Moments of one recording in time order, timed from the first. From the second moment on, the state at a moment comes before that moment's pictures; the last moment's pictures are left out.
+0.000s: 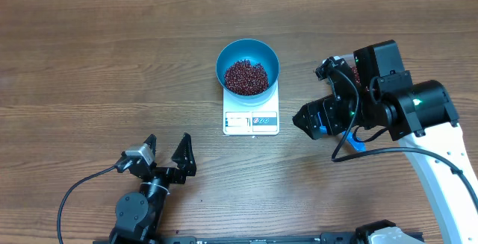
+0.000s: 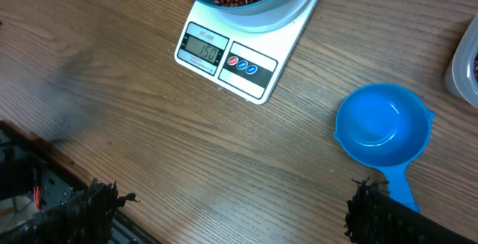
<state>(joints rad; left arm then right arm) -0.27 0.01 0.04 -0.13 -0.07 -0.50 0.26 1.32 1.40 -1.25 -0.36 -0.09</state>
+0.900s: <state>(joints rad) -0.27 0.01 0.04 -0.13 -0.03 -0.33 0.26 1.32 1.40 -1.25 -0.36 -0.09</state>
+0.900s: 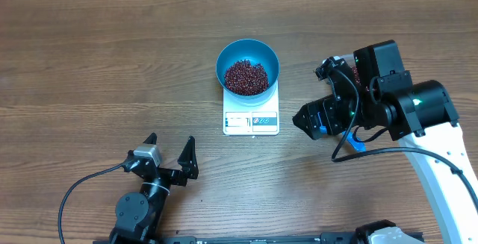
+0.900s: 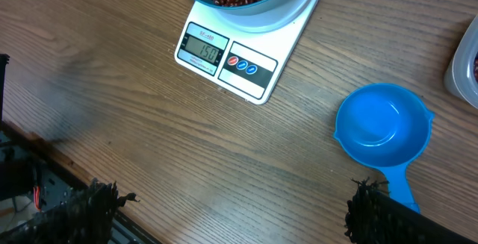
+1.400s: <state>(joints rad) -0.27 0.01 0.04 -0.13 -0.03 -0.33 0.26 1.08 1.40 -1.24 -0.36 -0.09</state>
